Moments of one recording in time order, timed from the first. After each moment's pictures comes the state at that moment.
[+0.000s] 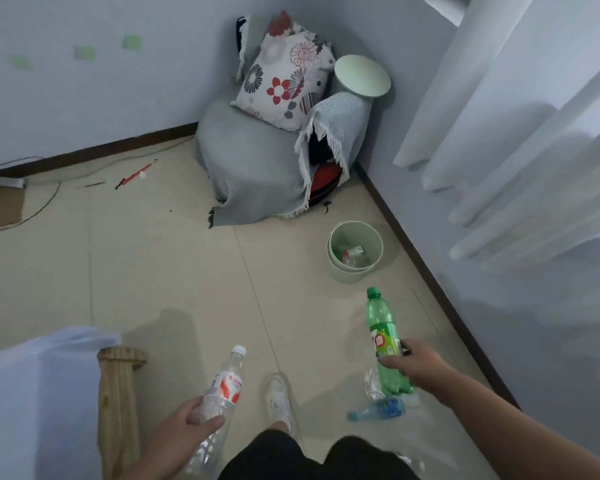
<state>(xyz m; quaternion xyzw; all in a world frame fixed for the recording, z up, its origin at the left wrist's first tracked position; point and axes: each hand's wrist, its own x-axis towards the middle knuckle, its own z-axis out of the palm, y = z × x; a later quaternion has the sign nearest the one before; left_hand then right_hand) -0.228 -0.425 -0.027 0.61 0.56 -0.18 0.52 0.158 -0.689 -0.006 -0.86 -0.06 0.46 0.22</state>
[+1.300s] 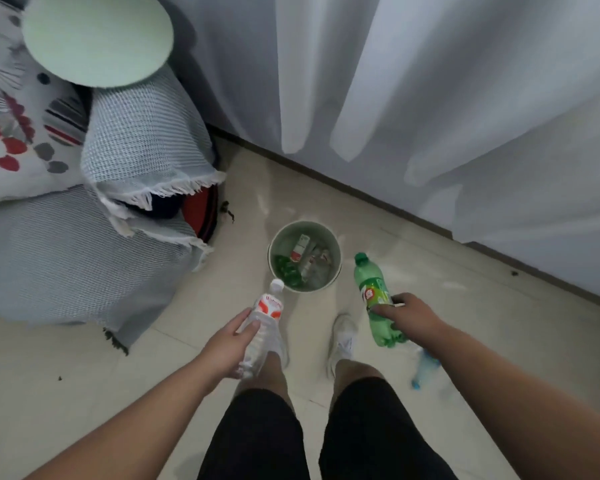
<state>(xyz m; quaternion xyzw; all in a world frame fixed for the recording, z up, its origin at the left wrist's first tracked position) 0.425 -0.165 -0.145 0.67 0.35 -0.47 0.45 0.457 -0.506 -0.145 -0.75 0.36 0.41 0.37</state>
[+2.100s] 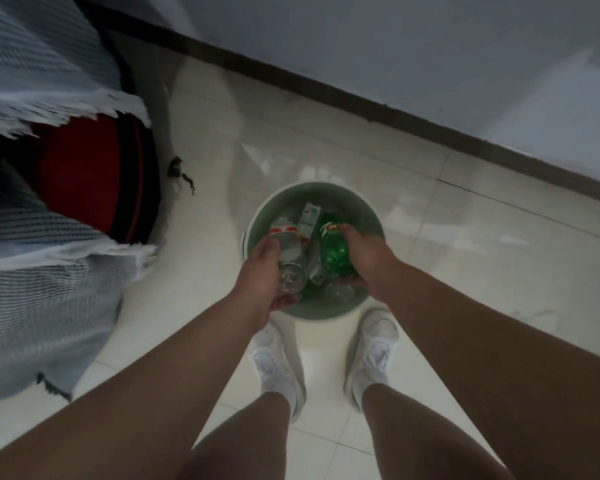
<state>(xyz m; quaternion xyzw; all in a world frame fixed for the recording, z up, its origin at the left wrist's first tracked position) 0.571 -0.252 -0.502 0.56 0.47 -0.39 0.55 0.582 -0.421 -0.535 -0.59 0.51 0.38 0.50</state>
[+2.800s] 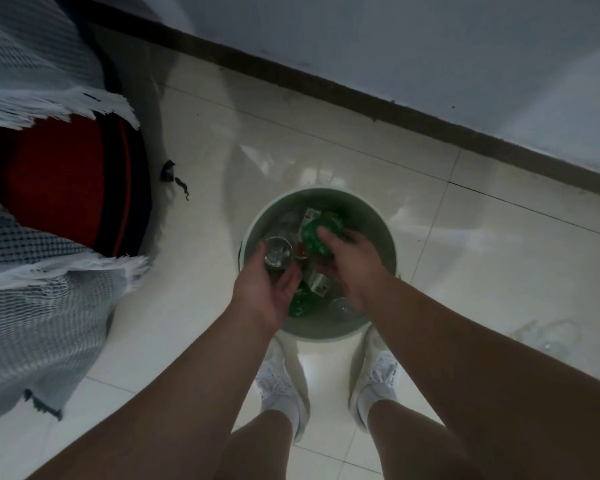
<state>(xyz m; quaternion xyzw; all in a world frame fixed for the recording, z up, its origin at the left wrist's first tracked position) 0.576 -0.256 -0.551 0.28 0.61 -0.24 0.70 0.578 -0.399 -0.589 -0.48 0.50 0.29 0.66</state>
